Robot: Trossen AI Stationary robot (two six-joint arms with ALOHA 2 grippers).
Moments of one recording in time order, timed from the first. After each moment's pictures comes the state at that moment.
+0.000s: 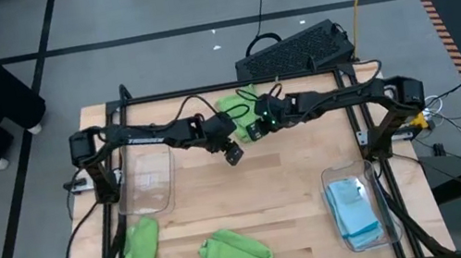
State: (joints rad) left arm 0.20 1.80 1.20 -0.35 0.01 -0.41; right arm -0.30 1.64 1.01 -0.33 0.06 0.83
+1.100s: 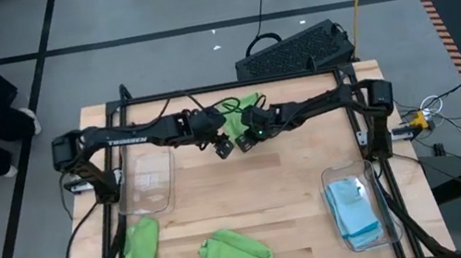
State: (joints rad) left arm 0.20 1.65 1.20 -0.47 -0.18 -0.32; right arm -0.28 1.88 1.06 -0.15 -0.01 0.74
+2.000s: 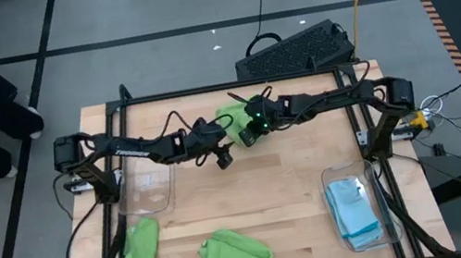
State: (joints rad) left arm 0.15 1.66 0.85 0.16 -0.25 -0.13; right arm -0.29 1.72 1.06 -0.22 -0.01 0.67
